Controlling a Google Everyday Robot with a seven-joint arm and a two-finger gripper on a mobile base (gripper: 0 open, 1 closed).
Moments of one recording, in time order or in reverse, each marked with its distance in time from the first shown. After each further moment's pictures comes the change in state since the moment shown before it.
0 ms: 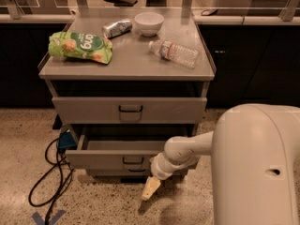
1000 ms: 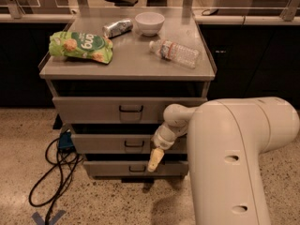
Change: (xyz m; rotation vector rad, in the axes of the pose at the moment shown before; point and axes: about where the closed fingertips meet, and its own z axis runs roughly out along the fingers) arm -0.022 -0.101 -0.040 -0.030 0.088 -0.071
